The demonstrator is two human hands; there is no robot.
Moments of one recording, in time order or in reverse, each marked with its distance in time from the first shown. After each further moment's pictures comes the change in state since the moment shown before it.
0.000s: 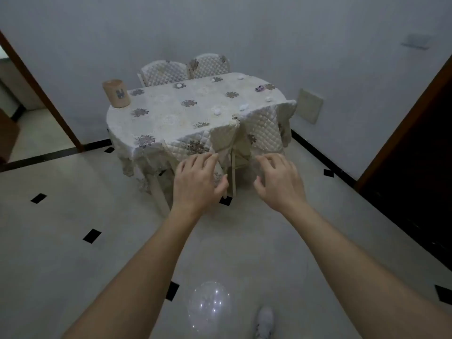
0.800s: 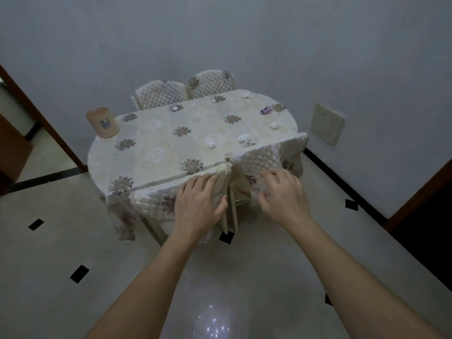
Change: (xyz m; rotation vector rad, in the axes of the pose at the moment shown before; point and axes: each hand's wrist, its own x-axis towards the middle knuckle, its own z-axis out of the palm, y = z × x) left_hand 0.255 0.033 0.158 0.049 -0.071 -0.075; right_hand 0.238 0.196 0.116 0.075 -0.036 -0.004
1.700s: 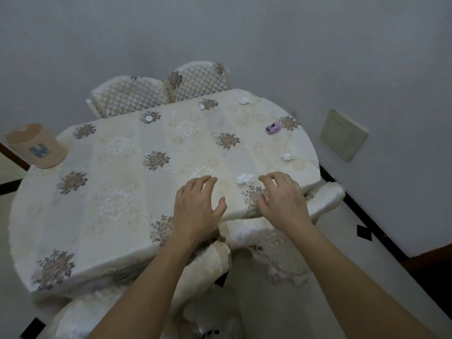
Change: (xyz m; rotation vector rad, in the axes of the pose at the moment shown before) left_hand 0.354 -0.087 0.216 -0.116 -0.108 -0.039; right_hand 0.337 0.121 0.193 -0.017 -0.086 0.000
